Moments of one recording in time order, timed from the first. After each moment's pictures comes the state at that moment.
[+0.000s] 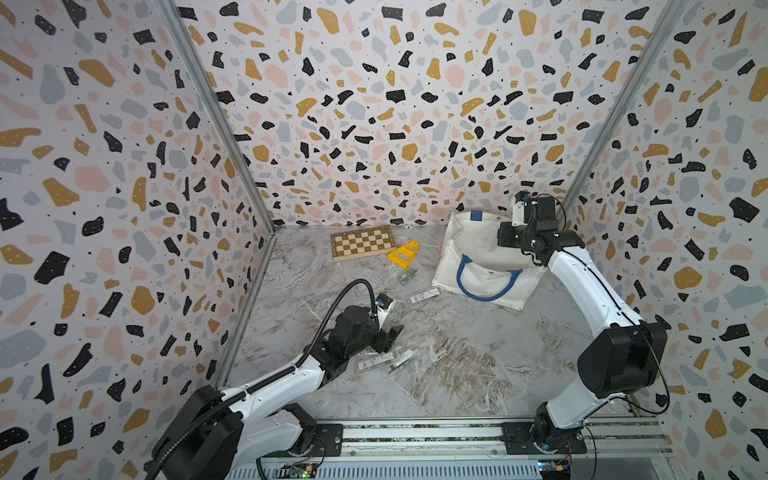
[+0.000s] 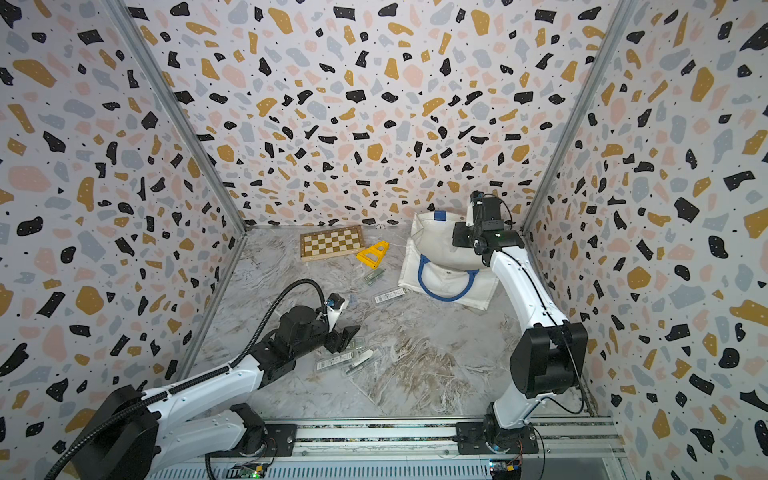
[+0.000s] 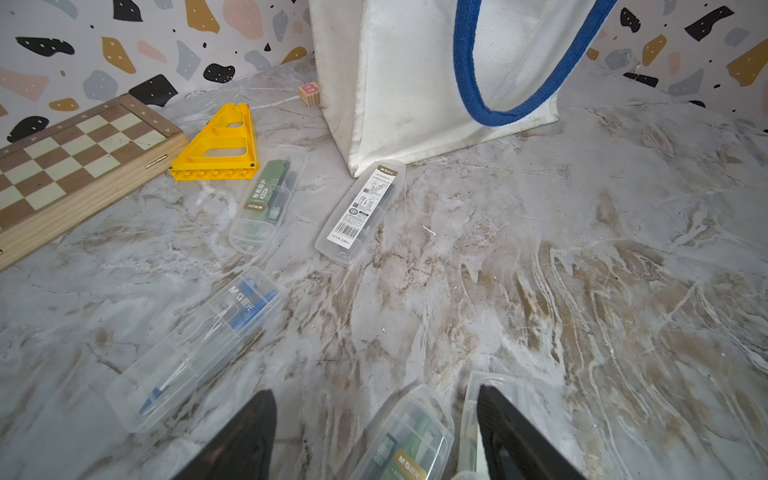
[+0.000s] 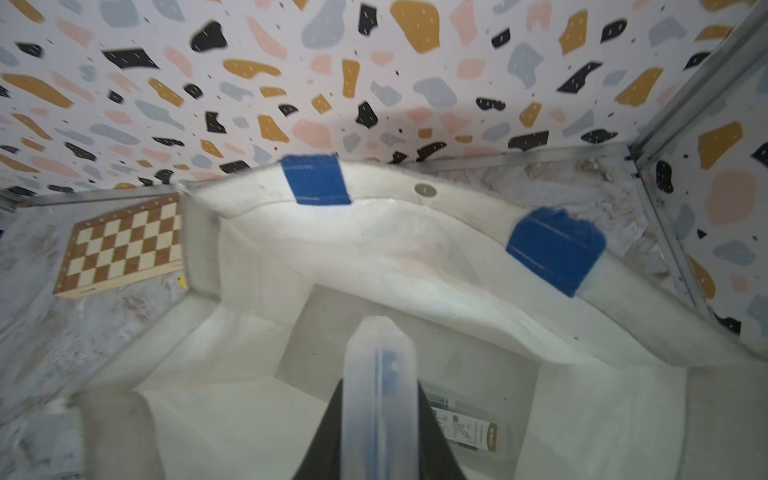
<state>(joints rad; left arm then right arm) -0.66 1.13 0.46 0.16 0.10 0.02 0.16 1.65 1.57 -0.60 -0.04 0.17</state>
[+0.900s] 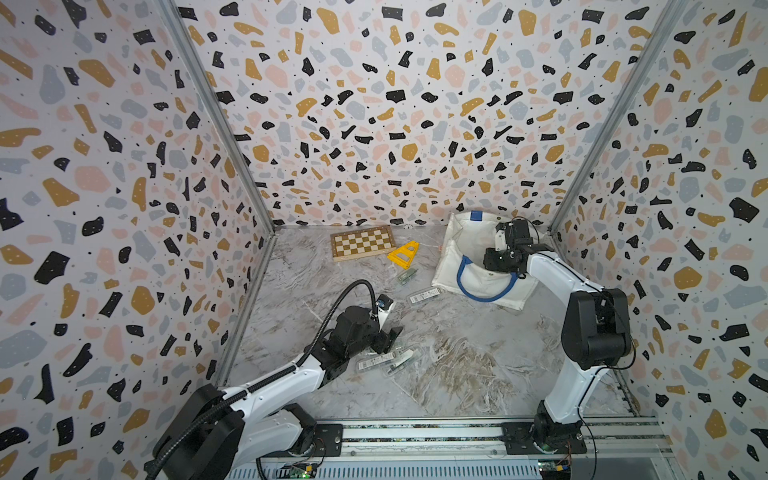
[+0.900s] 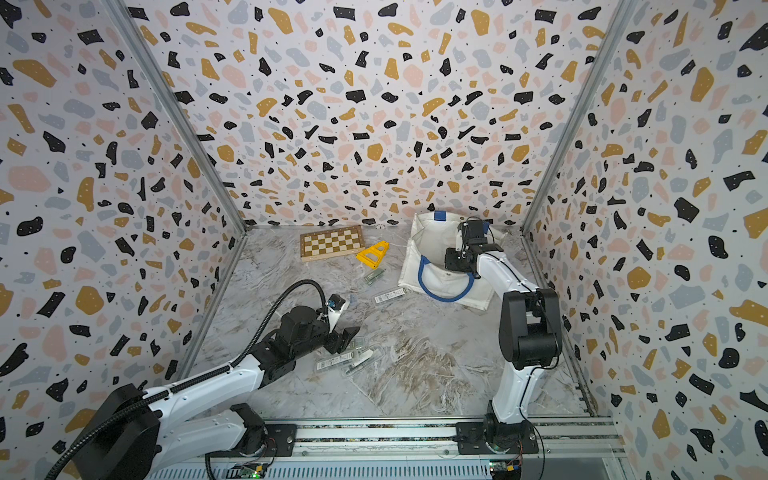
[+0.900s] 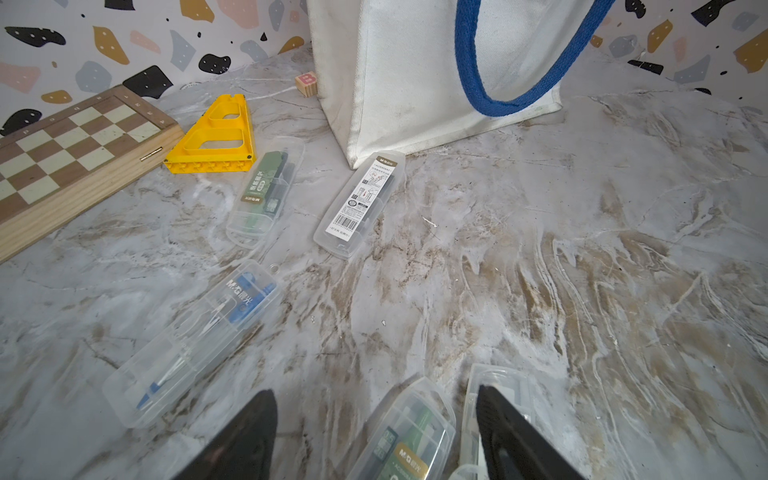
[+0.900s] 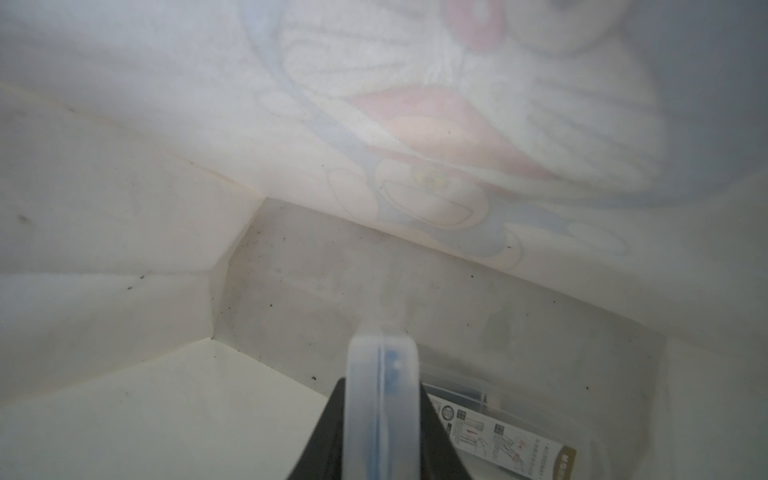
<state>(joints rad) -0.66 1.13 0.46 0.15 0.10 0.03 0.15 1.85 1.44 -0.50 -0.14 0.17</state>
